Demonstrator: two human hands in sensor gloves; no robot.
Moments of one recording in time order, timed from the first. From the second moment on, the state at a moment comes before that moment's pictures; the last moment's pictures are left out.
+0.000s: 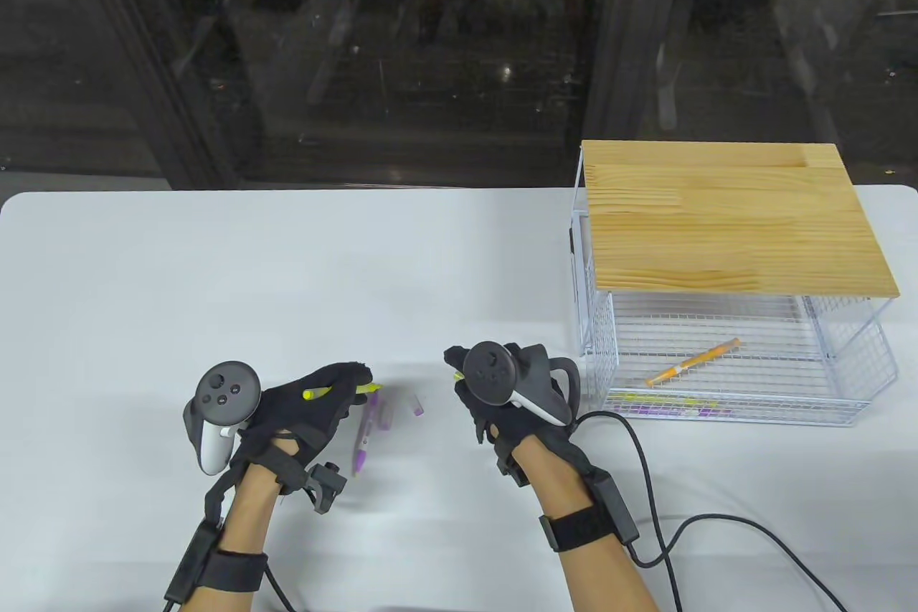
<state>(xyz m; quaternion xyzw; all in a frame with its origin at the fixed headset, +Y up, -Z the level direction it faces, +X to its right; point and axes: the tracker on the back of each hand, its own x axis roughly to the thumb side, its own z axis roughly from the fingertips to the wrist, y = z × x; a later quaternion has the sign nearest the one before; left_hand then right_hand) -0.273 -0.711 -0.339 -0.01 -0.08 0.51 0.86 0.033 -0.694 -0.358 0.13 -0.02 0.98 0.16</state>
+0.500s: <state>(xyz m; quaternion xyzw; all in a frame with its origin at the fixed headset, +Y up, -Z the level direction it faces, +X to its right) -0.266 -0.703 -0.335 0.03 -0.09 0.47 0.88 0.075 -0.703 -0.343 0.11 -0.10 0.96 0.23</state>
